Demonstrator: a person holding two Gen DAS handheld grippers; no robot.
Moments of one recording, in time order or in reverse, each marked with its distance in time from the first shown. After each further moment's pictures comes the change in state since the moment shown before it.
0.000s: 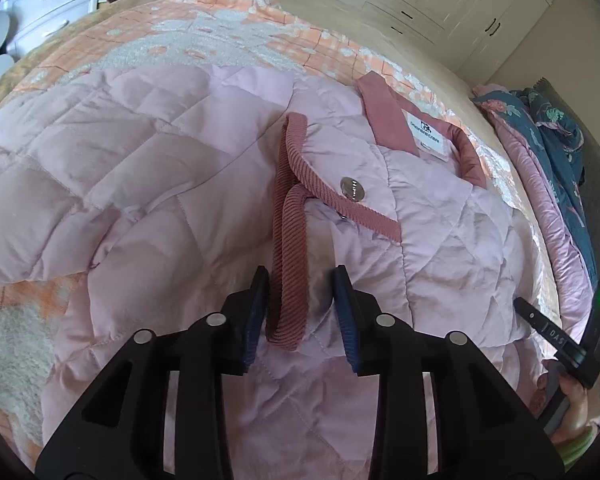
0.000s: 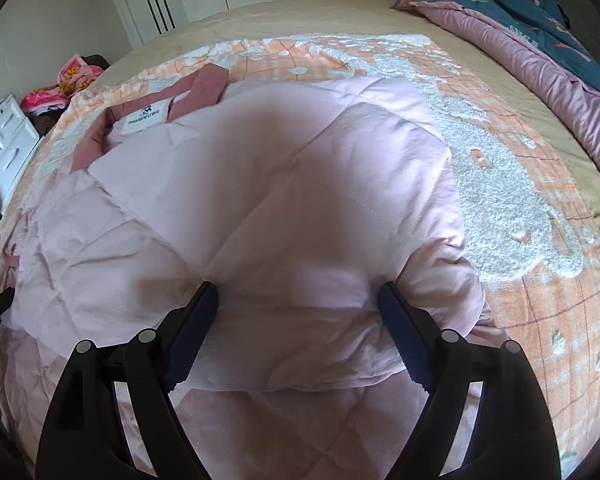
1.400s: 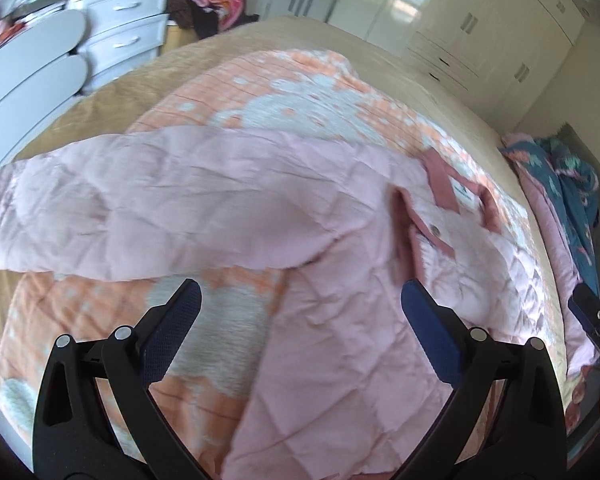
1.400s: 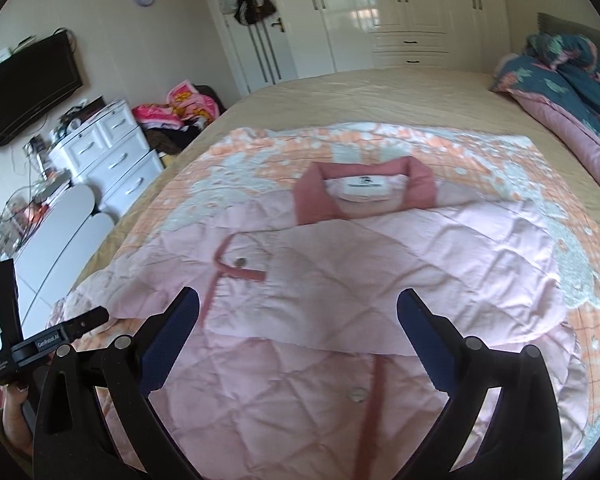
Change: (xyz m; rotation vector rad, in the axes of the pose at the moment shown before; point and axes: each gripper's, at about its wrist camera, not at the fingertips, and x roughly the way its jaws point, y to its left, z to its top) left arm -0.135 0.097 -0.014 -0.113 -0.143 0.119; right arm -0.135 0.188 -0.019 -0.195 -0.208 0.283
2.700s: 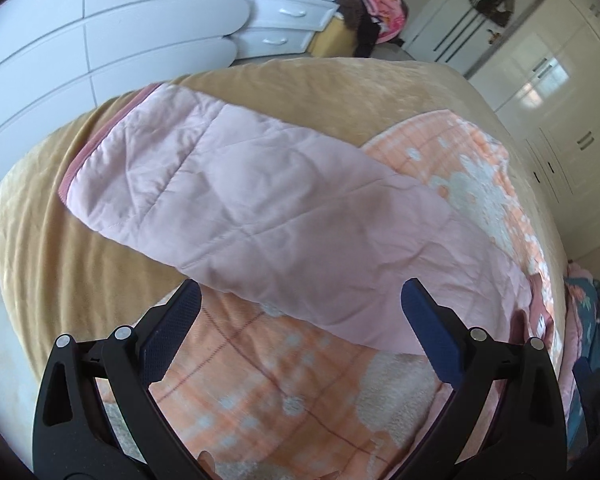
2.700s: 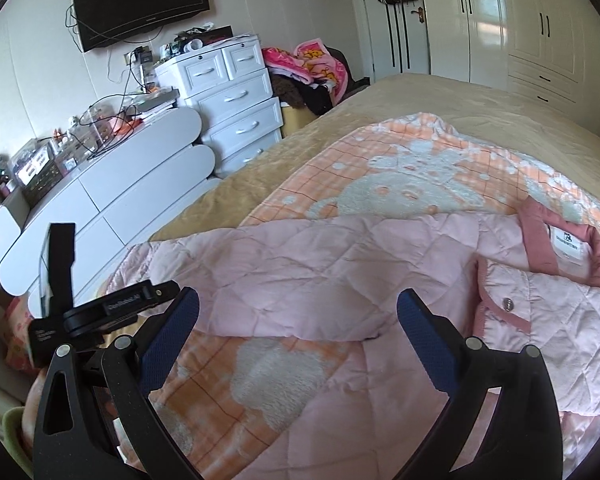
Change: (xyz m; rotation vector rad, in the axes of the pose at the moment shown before) left arm -0.022 0.184 0.014 -0.466 -0.027 0.213; right arm 0.076 0.231 -0.001 -0.298 0.091 0.275
